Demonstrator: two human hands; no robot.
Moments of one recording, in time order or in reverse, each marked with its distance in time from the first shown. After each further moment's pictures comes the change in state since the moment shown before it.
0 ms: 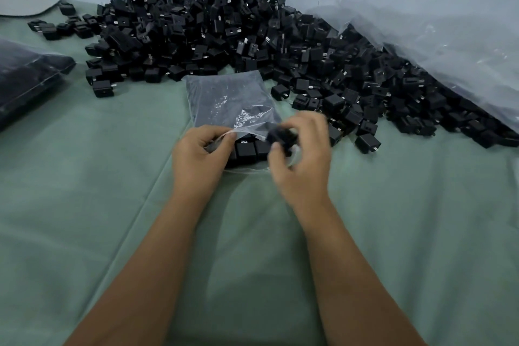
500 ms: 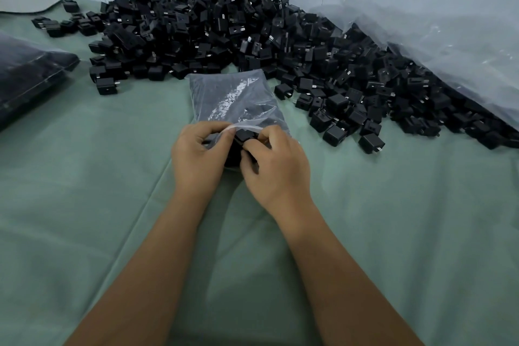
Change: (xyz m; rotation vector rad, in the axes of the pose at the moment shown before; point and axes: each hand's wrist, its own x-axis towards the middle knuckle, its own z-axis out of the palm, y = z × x) left_hand 0.001 0.002 -0.001 -0.044 0.069 -0.095; right_hand -0.011 -0.018 0.025 -0.453 -0.282 -0.068
